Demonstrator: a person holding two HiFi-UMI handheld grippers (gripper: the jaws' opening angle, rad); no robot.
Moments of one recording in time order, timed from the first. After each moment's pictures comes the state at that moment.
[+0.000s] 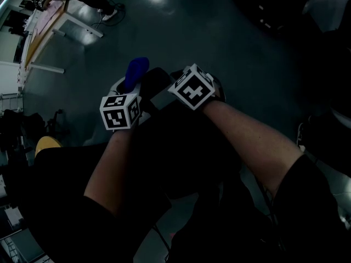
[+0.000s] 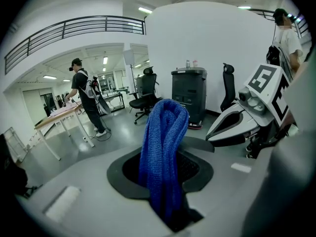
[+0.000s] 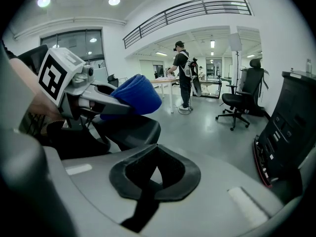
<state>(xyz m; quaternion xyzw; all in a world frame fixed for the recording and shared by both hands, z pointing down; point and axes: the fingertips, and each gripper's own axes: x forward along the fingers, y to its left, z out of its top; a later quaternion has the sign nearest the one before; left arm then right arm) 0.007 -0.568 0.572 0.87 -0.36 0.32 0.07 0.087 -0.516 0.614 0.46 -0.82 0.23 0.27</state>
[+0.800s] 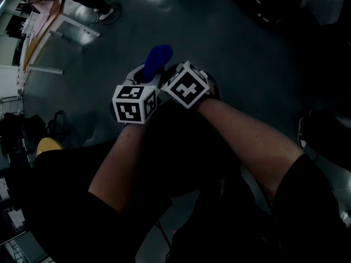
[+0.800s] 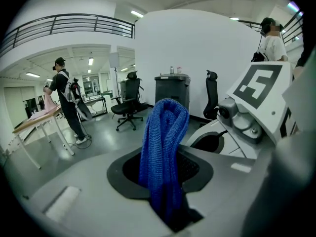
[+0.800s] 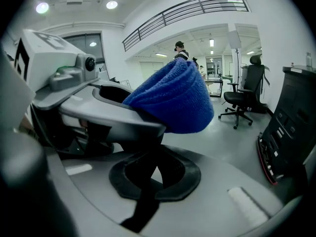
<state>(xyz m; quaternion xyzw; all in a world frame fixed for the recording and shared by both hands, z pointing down) 0.100 -0.534 0.567 0.91 -0.28 0.29 0.07 0.084 -0.513 0.610 0.45 -0.82 0.24 0.25</state>
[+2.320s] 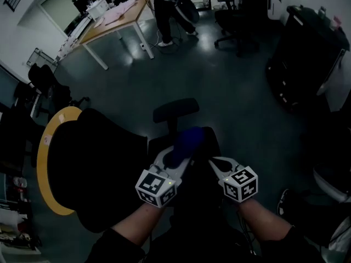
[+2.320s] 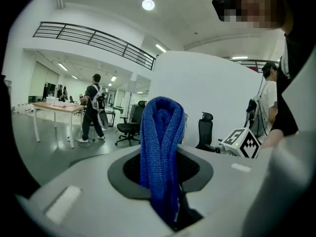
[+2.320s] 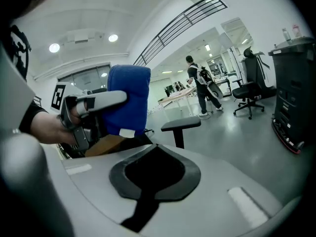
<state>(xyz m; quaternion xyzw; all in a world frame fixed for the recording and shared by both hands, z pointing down) 0.033 -0.275 0.395 0.92 -0.35 0.09 0.13 0.086 -0.237 0.499 0.39 -0.87 0.29 0.10</state>
